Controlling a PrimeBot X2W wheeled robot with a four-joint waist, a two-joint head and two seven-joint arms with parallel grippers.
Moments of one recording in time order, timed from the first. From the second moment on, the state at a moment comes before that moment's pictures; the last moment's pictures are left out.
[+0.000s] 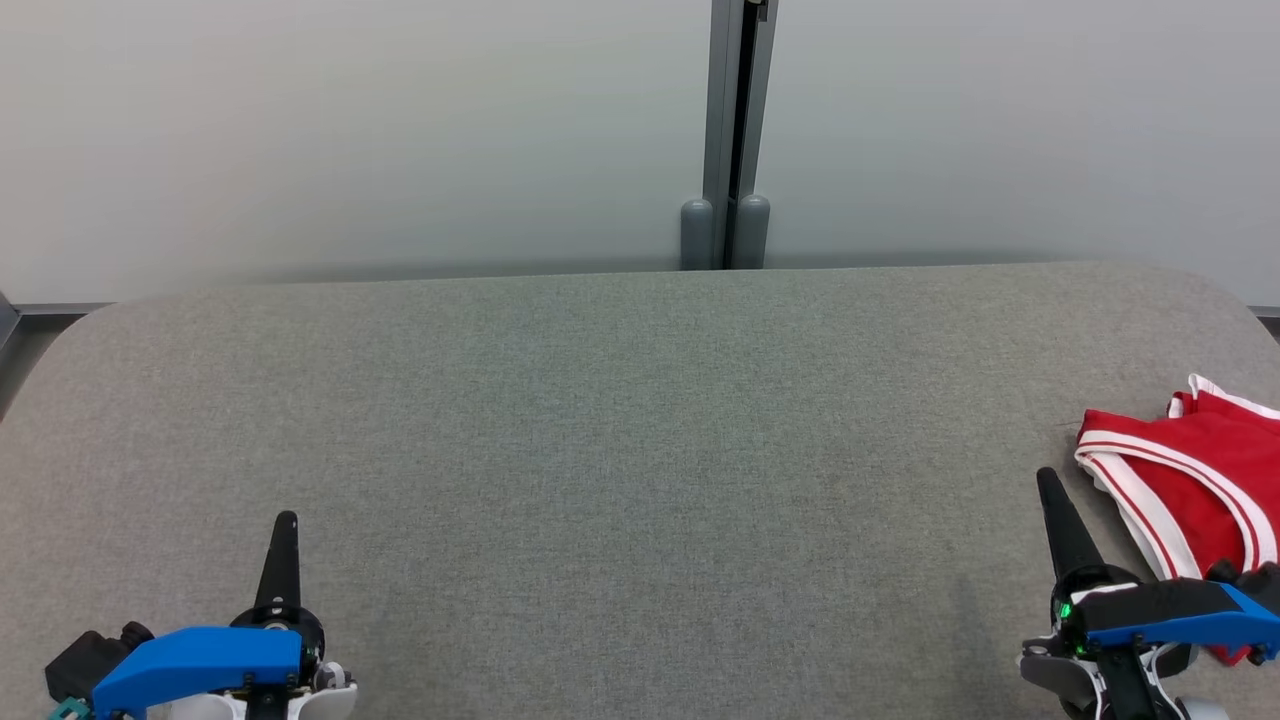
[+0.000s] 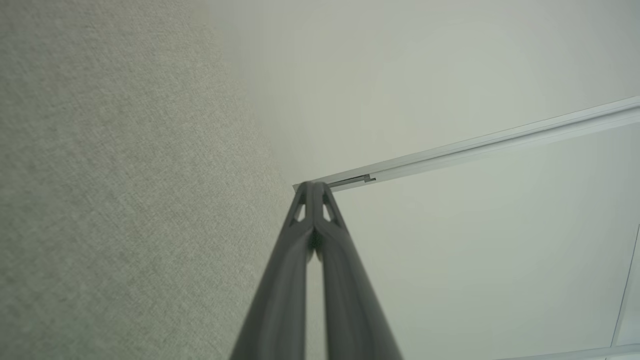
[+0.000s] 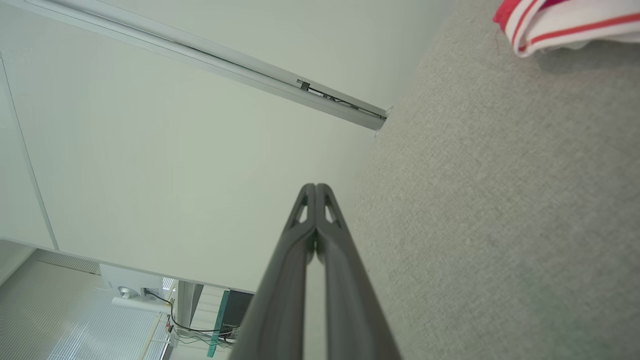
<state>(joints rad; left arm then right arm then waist) -0.07 0.05 0.09 0.31 -1.28 -0.13 0.03 -0.13 -0.04 -0.09 0.32 1.24 0.13 0.02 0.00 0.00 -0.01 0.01</state>
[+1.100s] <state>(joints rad) -0.09 0.05 0.11 0.26 -1.53 -0.13 0.09 -0.12 -0.05 -0.11 0.27 1.52 0.13 0.09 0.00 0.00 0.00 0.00</state>
